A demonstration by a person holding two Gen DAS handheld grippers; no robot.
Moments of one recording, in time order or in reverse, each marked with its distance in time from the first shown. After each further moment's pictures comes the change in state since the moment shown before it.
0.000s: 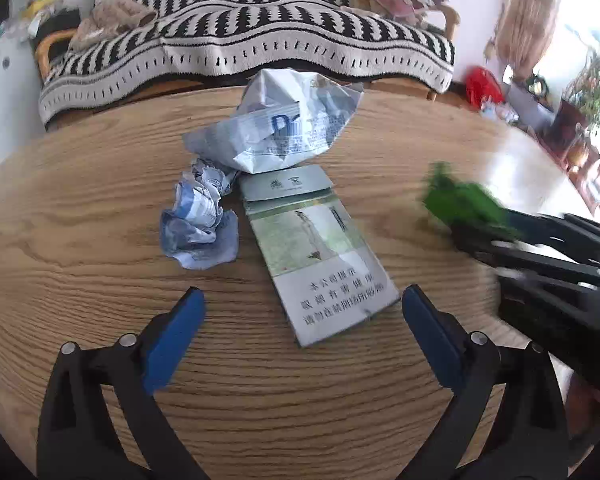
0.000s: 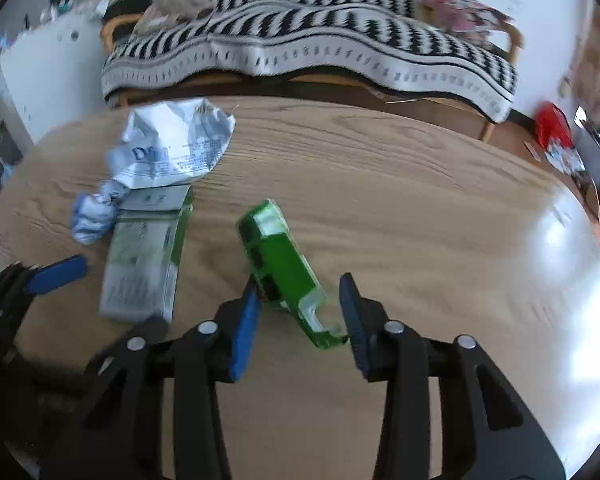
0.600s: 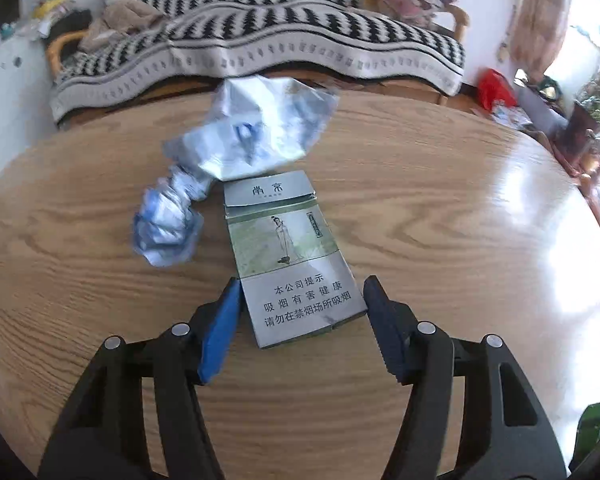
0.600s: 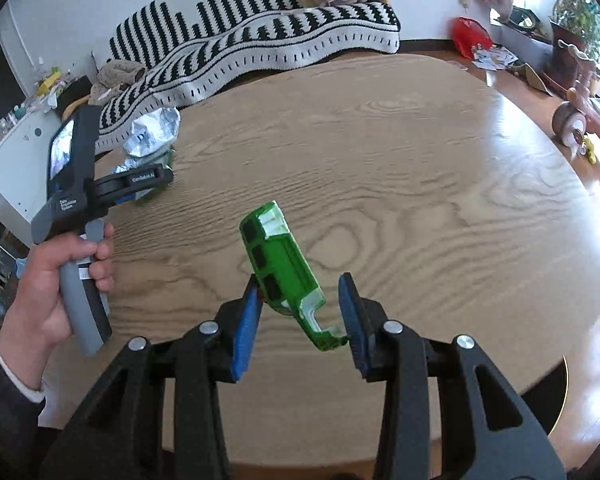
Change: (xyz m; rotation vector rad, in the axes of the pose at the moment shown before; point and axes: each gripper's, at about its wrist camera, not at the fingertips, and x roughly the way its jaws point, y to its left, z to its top) left arm -0.003 -0.025 0.003 -0.045 0.006 0.011; right arm -0.154 -0.058 -0.176 0.371 -0.044 0.001
